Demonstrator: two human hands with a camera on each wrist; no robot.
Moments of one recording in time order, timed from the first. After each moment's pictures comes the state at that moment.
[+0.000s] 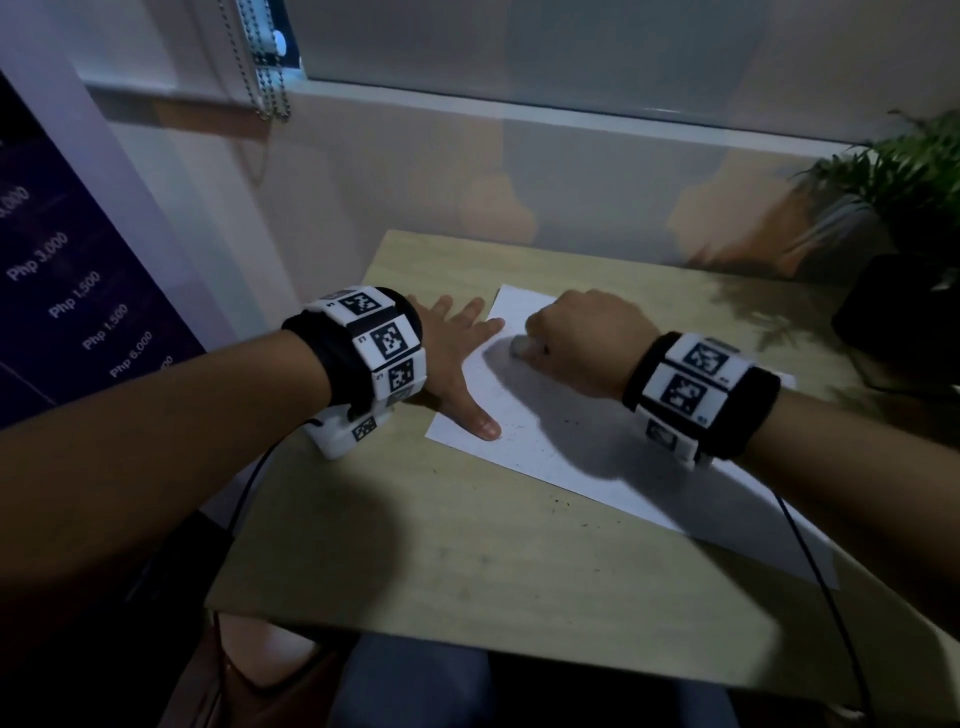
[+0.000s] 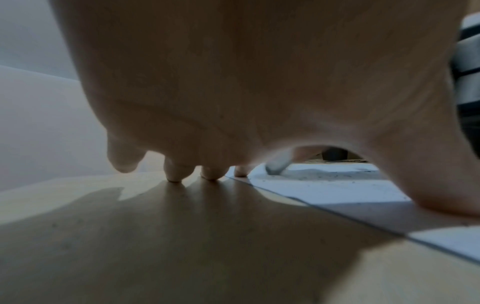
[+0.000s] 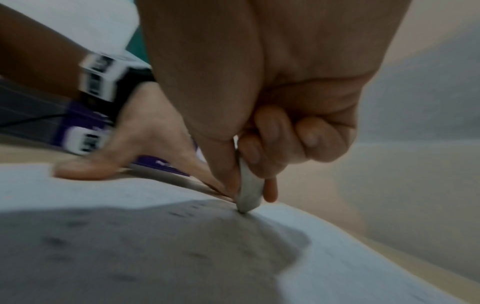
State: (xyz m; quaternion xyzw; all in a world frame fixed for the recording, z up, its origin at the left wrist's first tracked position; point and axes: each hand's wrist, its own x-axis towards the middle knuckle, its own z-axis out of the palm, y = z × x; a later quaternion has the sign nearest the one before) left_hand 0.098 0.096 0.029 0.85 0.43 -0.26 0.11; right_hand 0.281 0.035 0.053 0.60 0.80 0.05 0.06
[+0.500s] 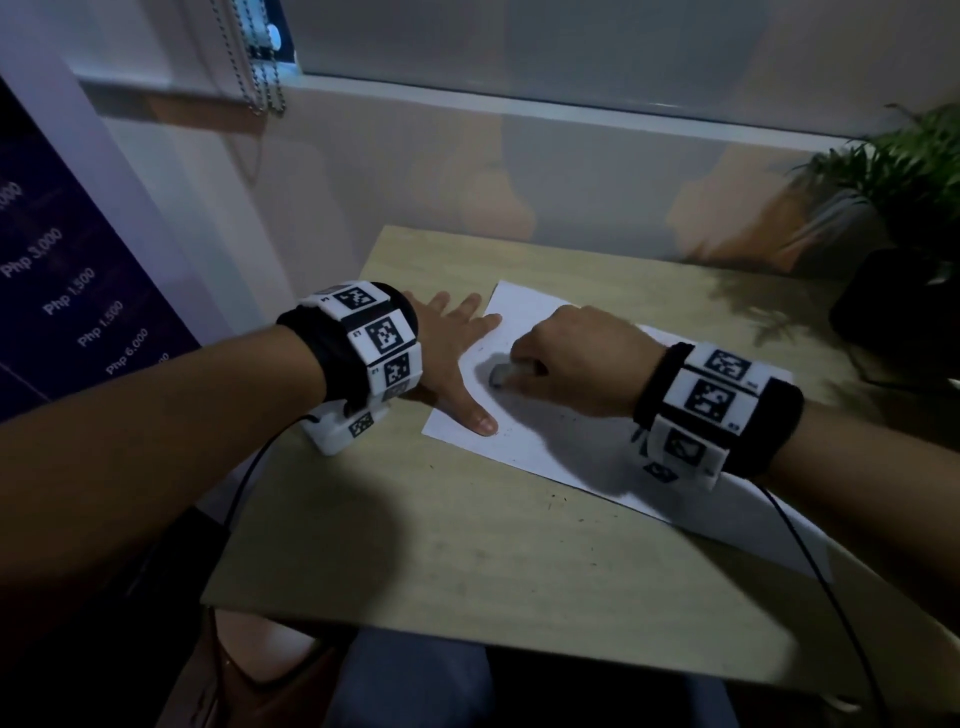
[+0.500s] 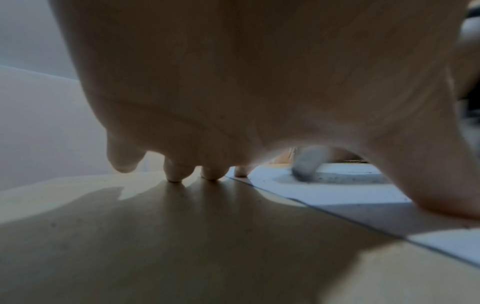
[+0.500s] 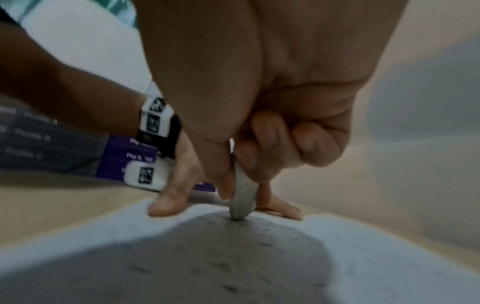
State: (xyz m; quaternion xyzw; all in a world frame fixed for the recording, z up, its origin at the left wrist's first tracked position) left_hand 0.100 0.092 0.033 0.85 0.43 -0.27 0.11; right_hand 0.279 0.016 0.049 0.55 0.84 -0.01 0.05
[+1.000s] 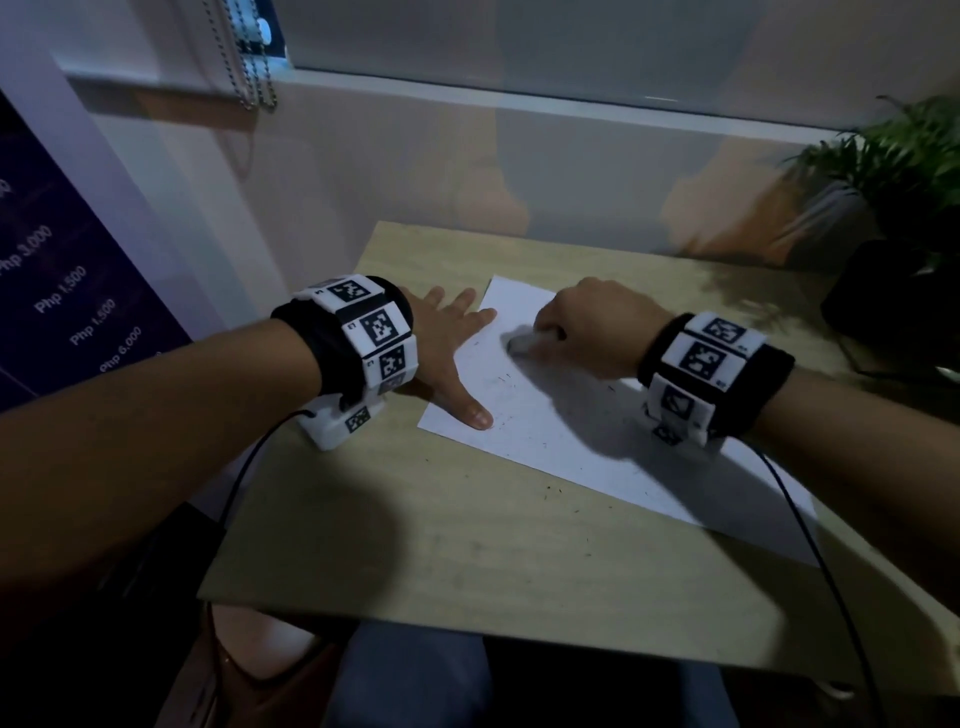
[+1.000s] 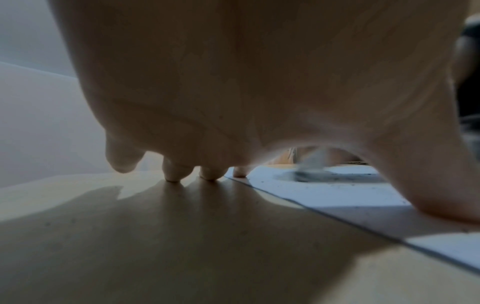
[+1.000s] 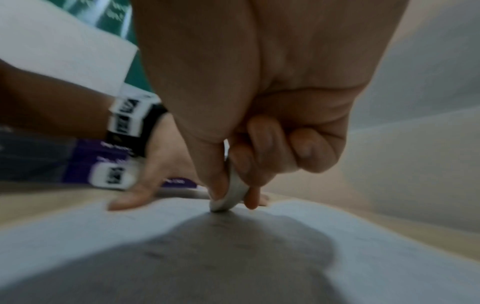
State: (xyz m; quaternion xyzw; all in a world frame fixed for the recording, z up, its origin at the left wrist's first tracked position) left_hand 0.099 0.091 0.033 0.85 0.43 -0.26 0.12; right_hand 0.302 0.035 0.053 0.61 0.79 -0.04 0.04
